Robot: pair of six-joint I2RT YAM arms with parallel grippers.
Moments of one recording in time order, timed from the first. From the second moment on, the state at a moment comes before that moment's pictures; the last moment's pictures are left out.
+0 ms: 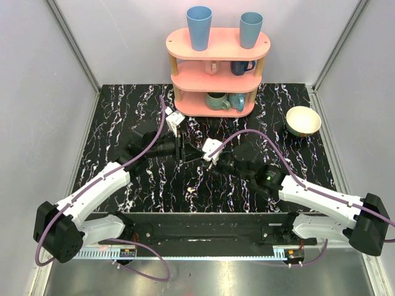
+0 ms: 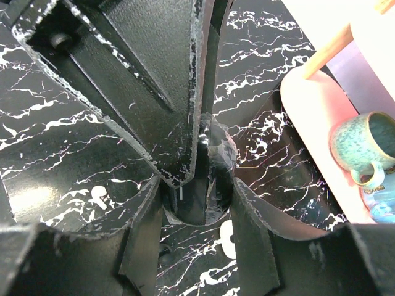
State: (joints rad) left arm -0.58 1.12 0.85 -0.03 0.67 -0.49; right arm 0.98 1.11 0.80 0.06 0.02 -0.35
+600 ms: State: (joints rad) left arm -0.59 1.09 0.77 0.06 0.63 -0.45; right arm 0.98 1.10 0.80 0.07 0.04 -0.29
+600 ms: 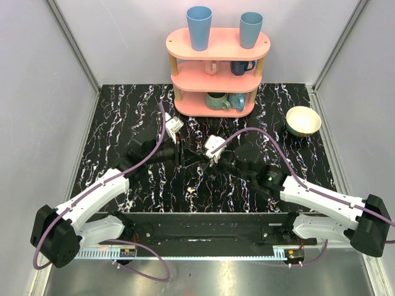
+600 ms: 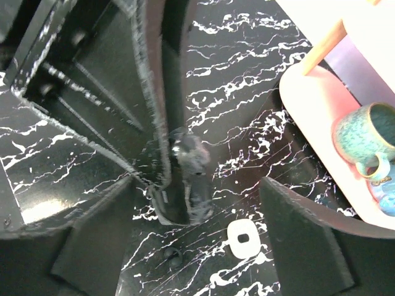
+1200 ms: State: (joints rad) left arm -0.58 0.67 0.42 0.45 0.32 -0.22; right arm 0.85 0.92 0.88 -0.03 0.23 0.58
